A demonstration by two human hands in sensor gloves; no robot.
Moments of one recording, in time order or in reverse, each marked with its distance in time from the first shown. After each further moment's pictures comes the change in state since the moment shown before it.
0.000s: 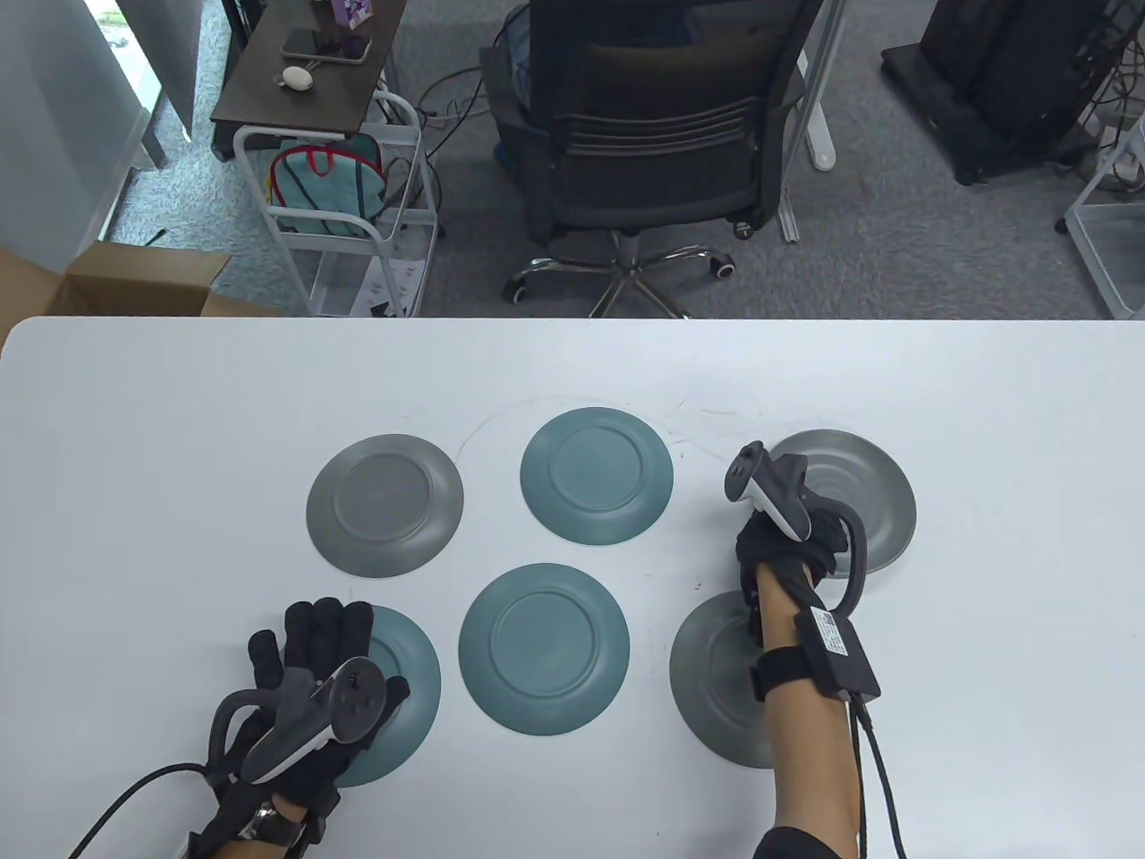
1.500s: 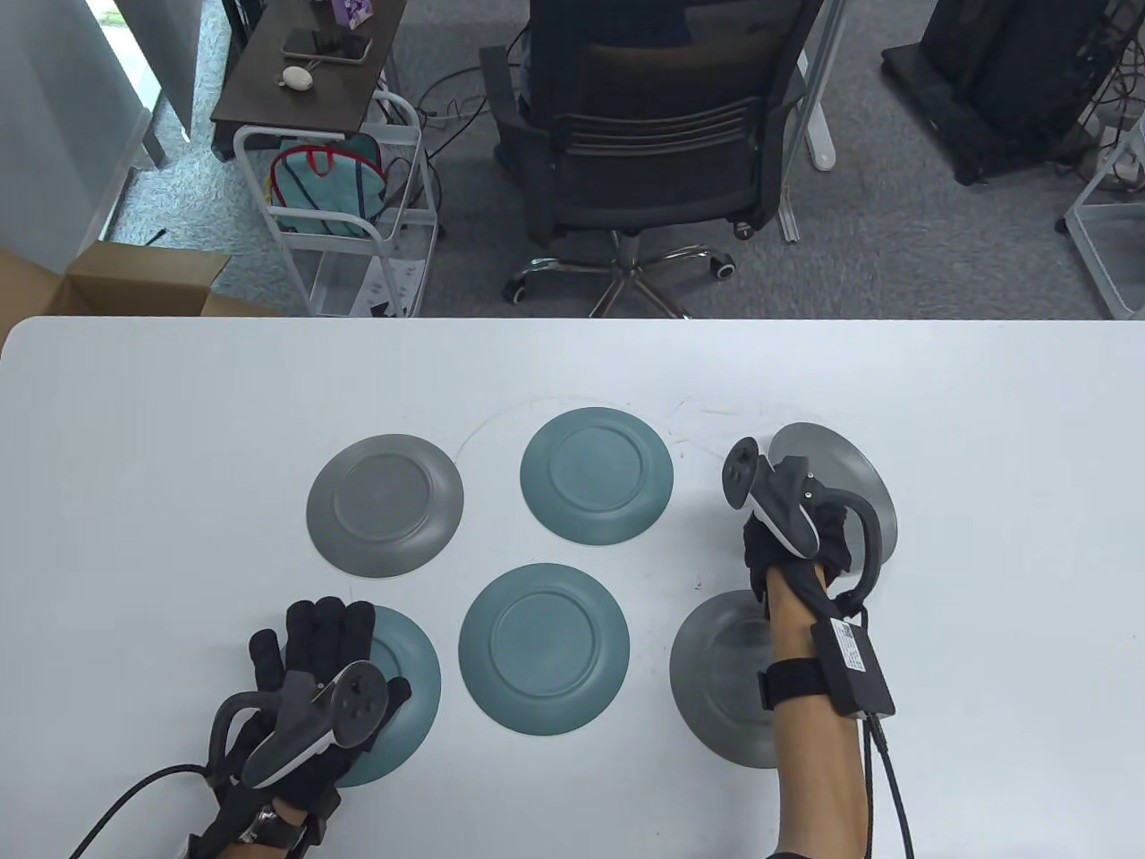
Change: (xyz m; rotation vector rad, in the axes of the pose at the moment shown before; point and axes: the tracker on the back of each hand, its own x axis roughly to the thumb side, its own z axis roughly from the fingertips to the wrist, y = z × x) left_hand 0.001 -0.002 0.001 0.020 -0.008 -0.008; right_hand -0.010 -0.044 0.040 -0.393 -0.104 -0.030
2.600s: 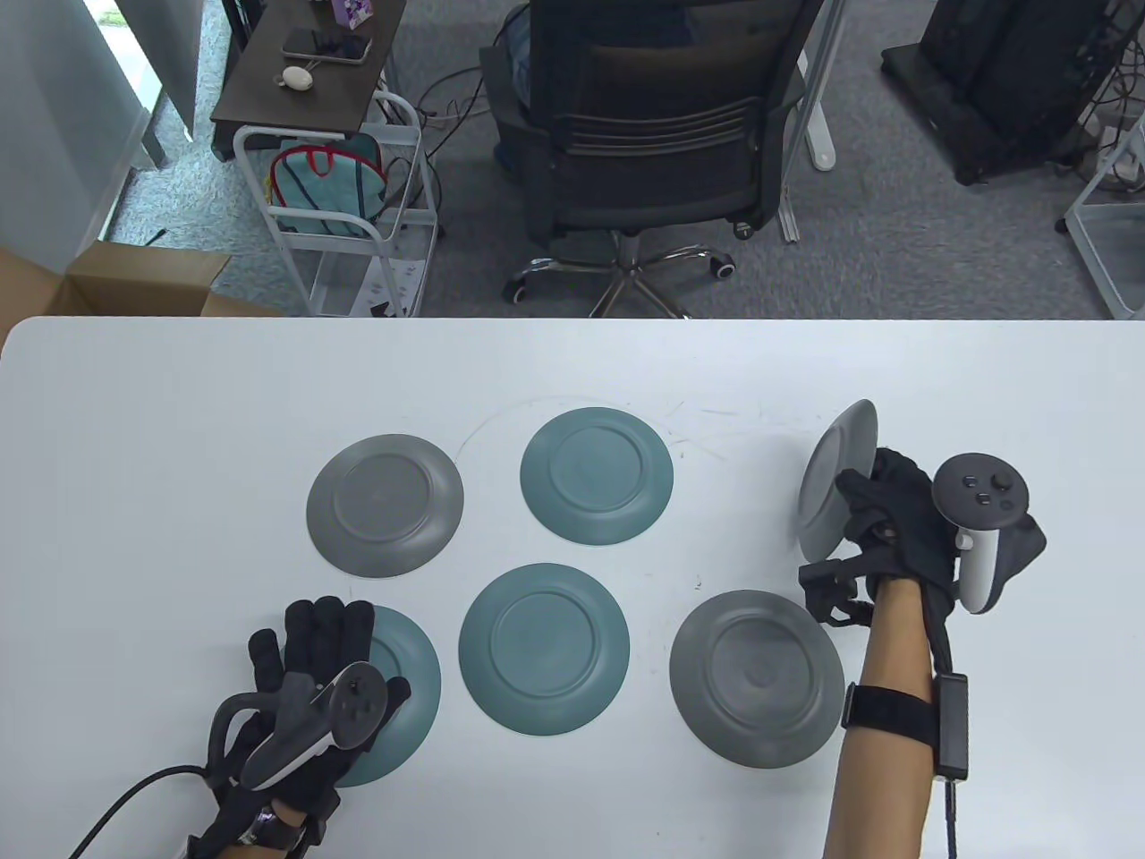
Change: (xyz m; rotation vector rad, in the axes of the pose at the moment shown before) left_hand 0.000 0.000 0.001 0.009 0.002 0.000; right_hand -0.131 -0.022 0.011 0.026 0.232 -1.091
